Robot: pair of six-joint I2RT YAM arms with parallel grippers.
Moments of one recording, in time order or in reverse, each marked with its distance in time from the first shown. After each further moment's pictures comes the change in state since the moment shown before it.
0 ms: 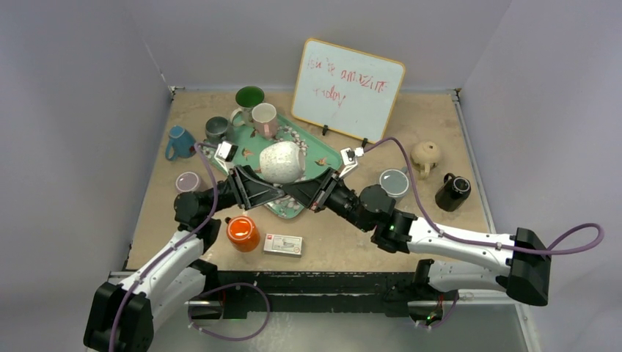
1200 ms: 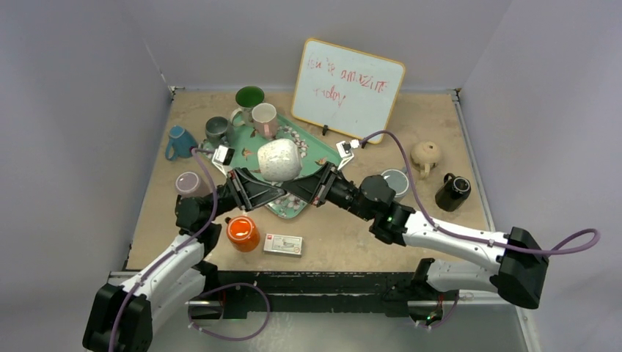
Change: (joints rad) left arm -0.006 -0.023 -0.041 0.044 -0.073 -0.018; right arm -0.112 0.041 0.000 0.063 -0.207 0.024
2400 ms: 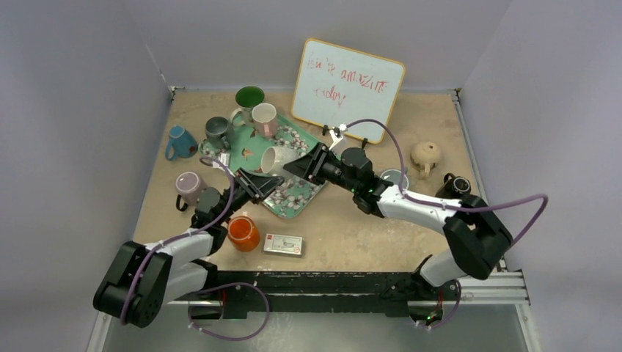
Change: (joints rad) left arm 0.009 0.275 -0.116 -0.053 -0.346 0.229; right arm -0.241 0.314 0.100 -0.032 -0.177 0.037
